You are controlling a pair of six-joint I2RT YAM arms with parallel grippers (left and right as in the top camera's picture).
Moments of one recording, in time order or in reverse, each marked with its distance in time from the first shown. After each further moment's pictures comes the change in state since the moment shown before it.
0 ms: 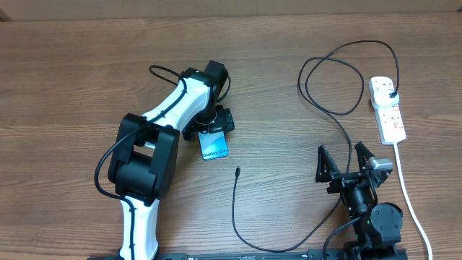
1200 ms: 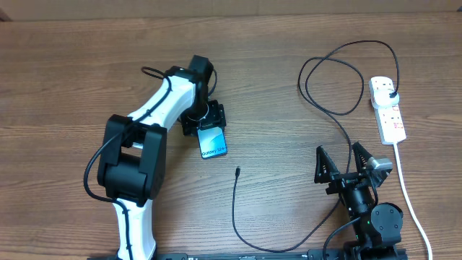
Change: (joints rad) left arm 0.079 -0.032 -0.034 0.065 0.185 0.152; right arm 0.000 0.000 0.000 0.006 -0.036 0.042
